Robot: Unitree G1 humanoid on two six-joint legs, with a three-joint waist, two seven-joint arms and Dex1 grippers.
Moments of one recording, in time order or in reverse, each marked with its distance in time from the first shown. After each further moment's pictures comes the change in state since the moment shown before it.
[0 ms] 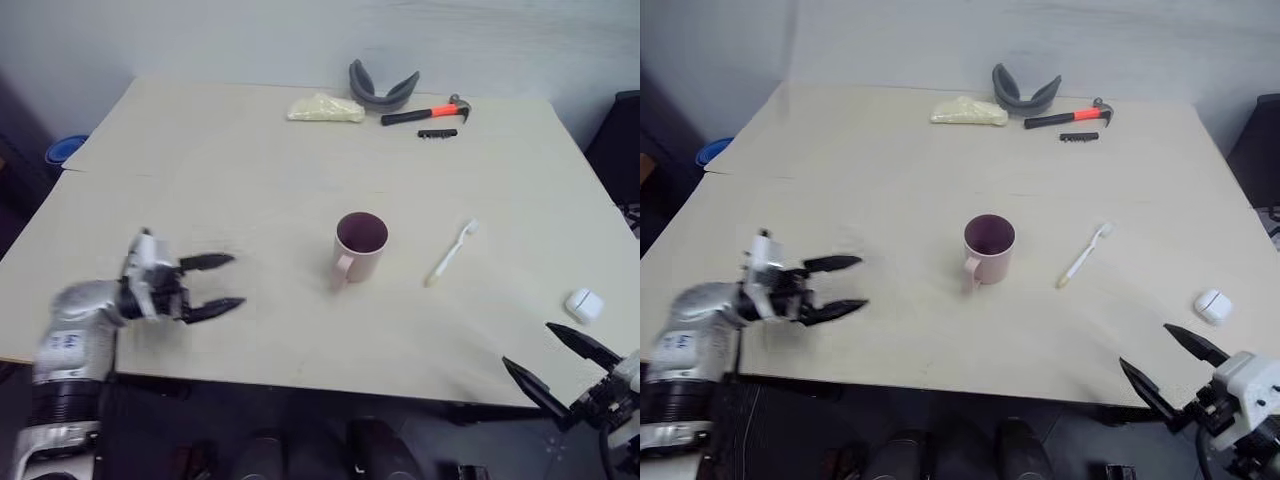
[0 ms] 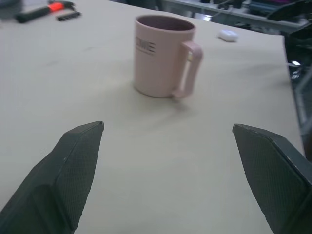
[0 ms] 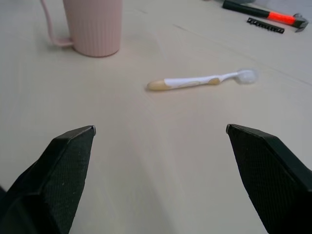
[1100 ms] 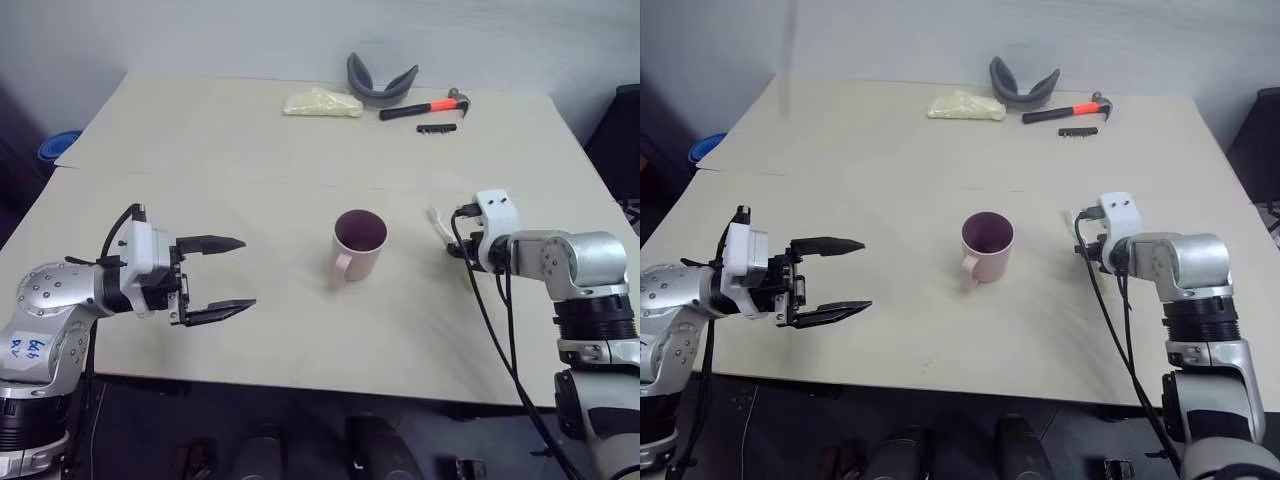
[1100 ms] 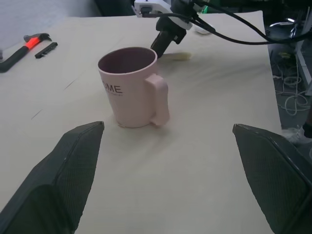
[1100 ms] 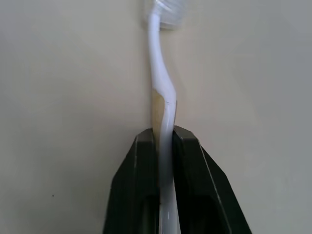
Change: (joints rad) left arm 0.061 0.065 -0.034 -0.393 -0.055 0.077 0.103; right arm -1.272 -0.098 0.548 0.704 -0.170 1.014 -0.376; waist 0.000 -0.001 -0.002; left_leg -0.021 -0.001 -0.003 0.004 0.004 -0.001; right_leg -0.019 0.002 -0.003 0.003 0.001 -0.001
